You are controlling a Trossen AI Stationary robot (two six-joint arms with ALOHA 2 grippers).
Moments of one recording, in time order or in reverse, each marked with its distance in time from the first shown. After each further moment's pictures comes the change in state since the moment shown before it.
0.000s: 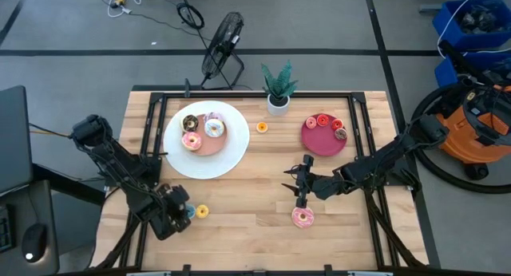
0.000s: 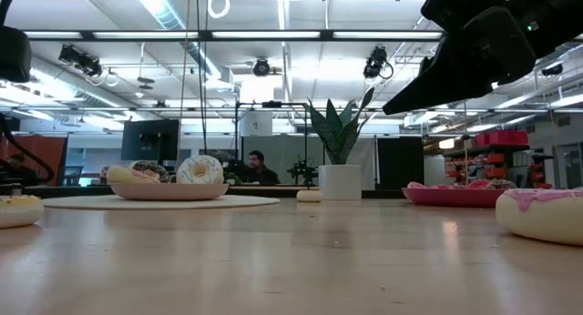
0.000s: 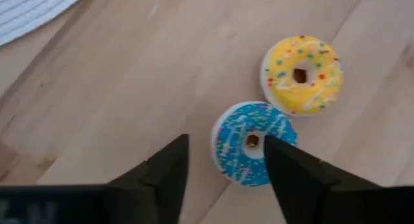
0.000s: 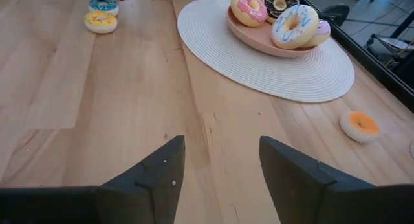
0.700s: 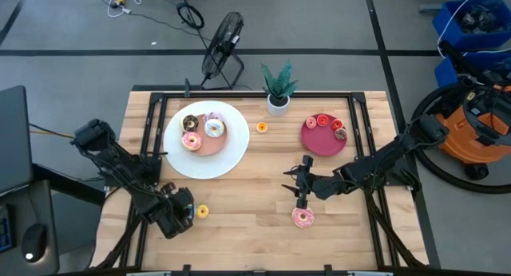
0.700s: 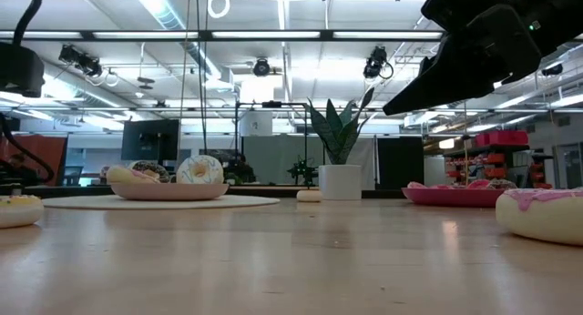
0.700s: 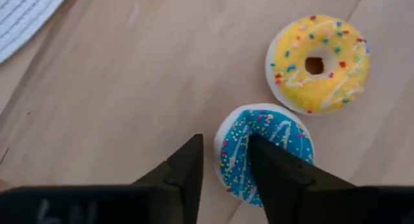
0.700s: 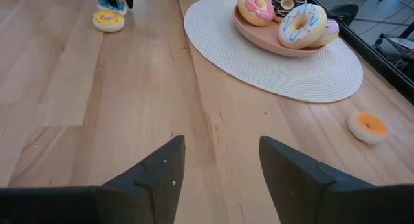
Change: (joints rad) left arm 0.050 0.075 0.002 0.031 0.062 0.180; right arm 0.000 0.000 0.000 0.000 -0.023 -0.004
